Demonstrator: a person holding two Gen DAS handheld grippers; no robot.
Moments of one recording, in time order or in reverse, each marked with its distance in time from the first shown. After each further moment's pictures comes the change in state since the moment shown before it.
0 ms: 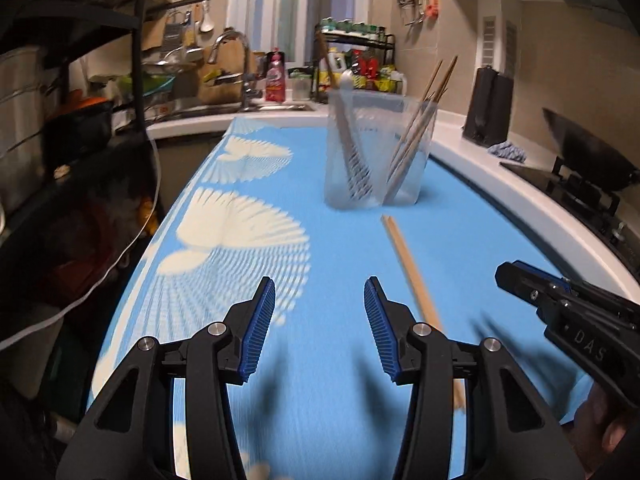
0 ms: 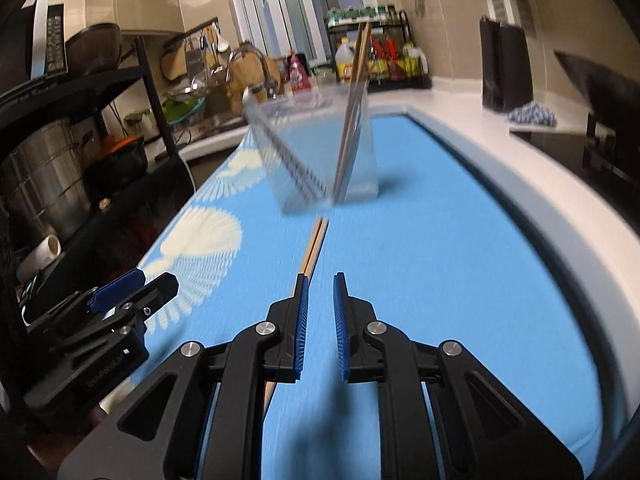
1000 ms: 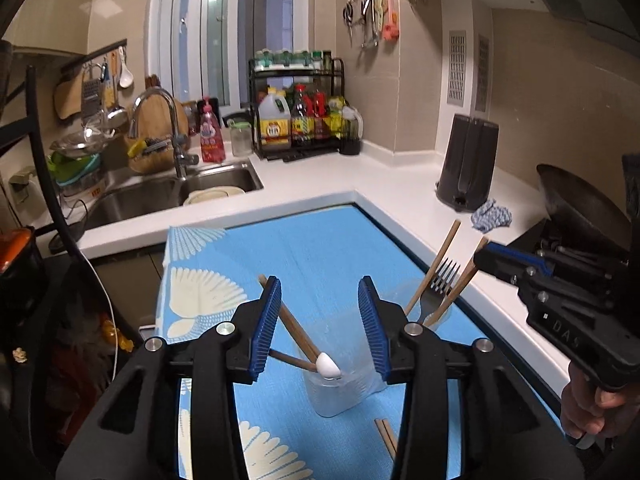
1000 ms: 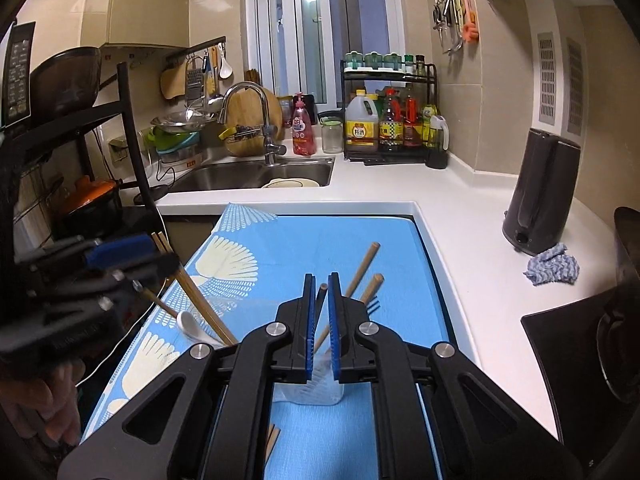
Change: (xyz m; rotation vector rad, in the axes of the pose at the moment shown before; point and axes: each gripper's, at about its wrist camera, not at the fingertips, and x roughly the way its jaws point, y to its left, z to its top) left arm 0.072 -0.023 0.254 0.176 -0.047 -0.180; right arm 0.045 -0.021 0.252 -0.163 -0.115 -0.043
